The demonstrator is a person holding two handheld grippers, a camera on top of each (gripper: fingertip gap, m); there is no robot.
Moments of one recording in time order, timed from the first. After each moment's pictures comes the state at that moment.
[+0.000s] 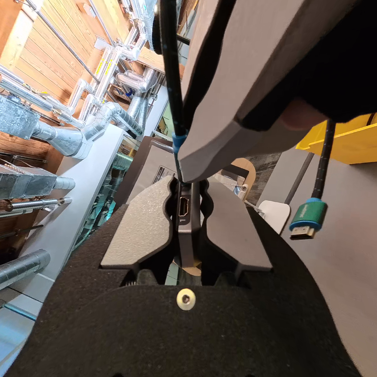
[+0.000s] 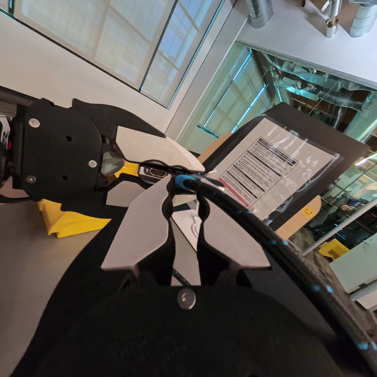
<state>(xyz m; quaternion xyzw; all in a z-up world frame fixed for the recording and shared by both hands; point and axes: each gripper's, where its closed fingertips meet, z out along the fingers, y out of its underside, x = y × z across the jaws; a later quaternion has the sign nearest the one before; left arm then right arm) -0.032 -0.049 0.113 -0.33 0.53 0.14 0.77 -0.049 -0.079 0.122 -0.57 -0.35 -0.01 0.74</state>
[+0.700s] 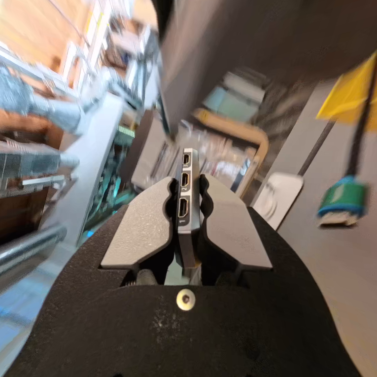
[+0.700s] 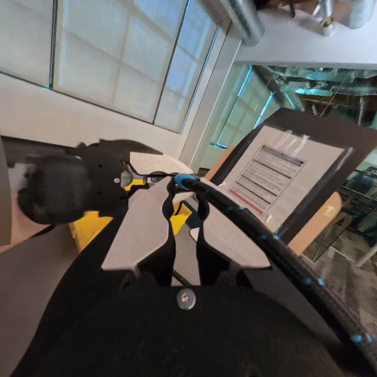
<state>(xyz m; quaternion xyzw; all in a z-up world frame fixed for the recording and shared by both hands) -0.054 -0.020 0.113 -0.39 0.51 0.21 0.74 -0.036 -0.096 0.147 -0.56 -0.31 0.09 0.76</state>
